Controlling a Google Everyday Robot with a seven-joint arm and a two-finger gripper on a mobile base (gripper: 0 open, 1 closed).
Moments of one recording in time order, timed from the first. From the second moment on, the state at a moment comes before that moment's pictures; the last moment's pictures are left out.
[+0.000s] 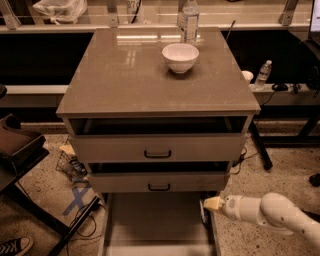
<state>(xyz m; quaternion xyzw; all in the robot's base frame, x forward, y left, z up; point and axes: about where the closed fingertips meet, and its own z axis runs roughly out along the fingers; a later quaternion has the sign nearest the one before) 0.500 -0.196 0.433 0.11 0.89 0.40 0.18</state>
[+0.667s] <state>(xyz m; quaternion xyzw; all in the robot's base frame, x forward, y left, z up) 0.507 -0.157 0.298 0.16 0.85 0.48 0.17</state>
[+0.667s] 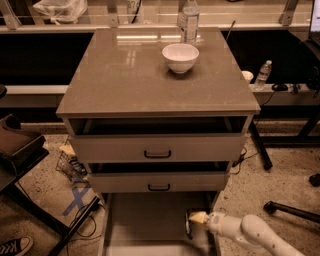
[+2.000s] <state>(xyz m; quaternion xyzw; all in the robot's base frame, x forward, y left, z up) 0.495 -0.125 0.253 0.16 0.83 0.51 0.15</state>
